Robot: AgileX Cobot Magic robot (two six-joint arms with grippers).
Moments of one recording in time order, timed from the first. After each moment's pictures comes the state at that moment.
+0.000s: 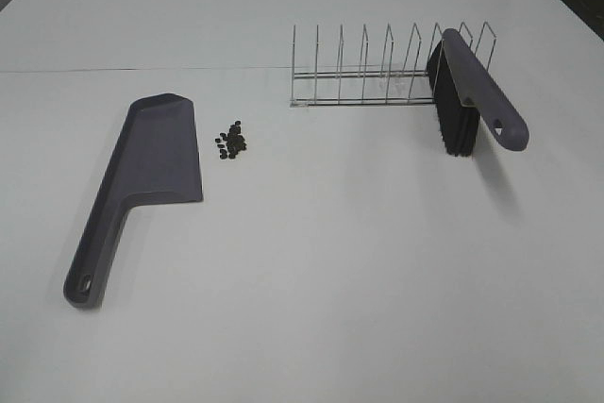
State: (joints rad) left arm -0.01 -0.01 -0.50 -0.05 1.06 0.06; right arm -0.04 -0.01 -0.50 -0.03 1.06 0.02
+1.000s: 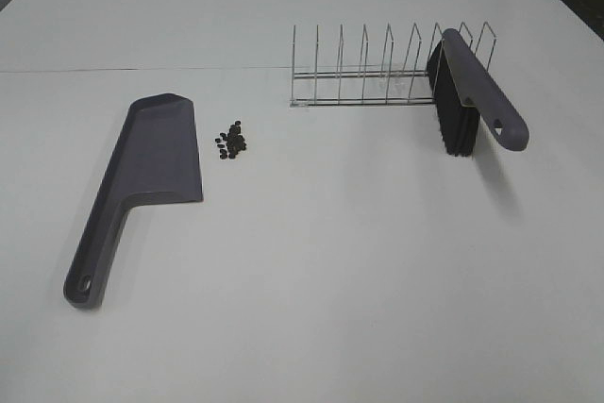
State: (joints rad) left arm -0.01 -0.01 -0.50 -0.05 1.06 0.06; right arm -0.04 -0.01 -0.50 -0.03 1.06 0.02
